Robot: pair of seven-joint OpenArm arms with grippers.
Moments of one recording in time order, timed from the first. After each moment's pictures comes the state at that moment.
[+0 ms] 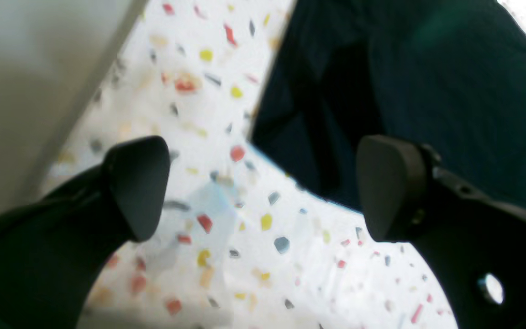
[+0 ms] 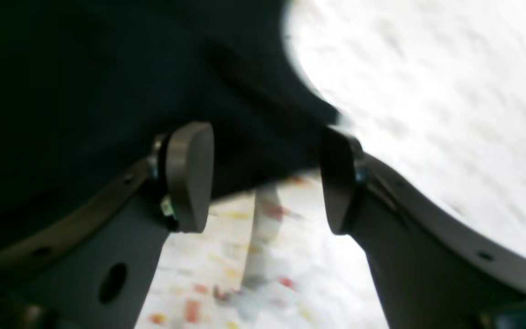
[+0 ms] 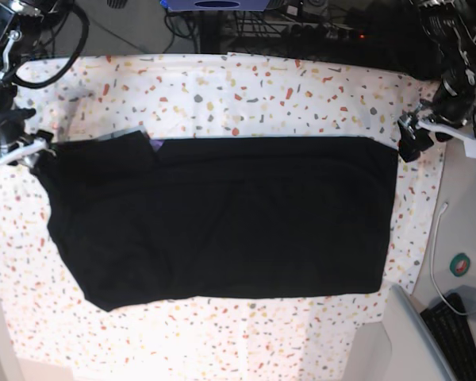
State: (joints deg) left arm 18.0 -6.8 -45.1 87.2 -33.5 -27.1 39.3; right arm -12.1 0.5 38.6 94.9 16.4 20.7 -44.1
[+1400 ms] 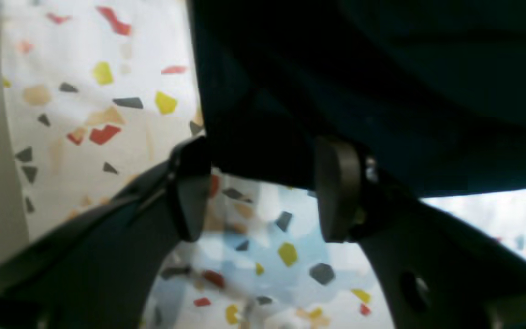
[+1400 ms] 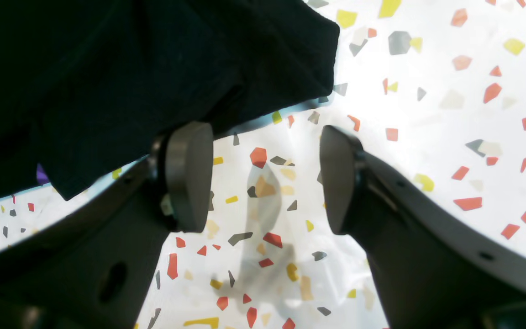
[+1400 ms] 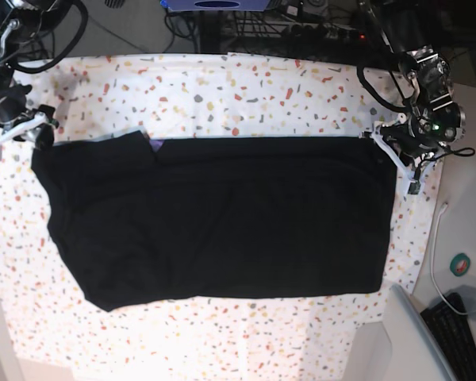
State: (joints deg) left arm 2.6 -9.2 -29.5 75.9 5.5 -31.3 41.1; right arm -11.4 -1.5 45.3 88.8 16.9 33.3 -47.0
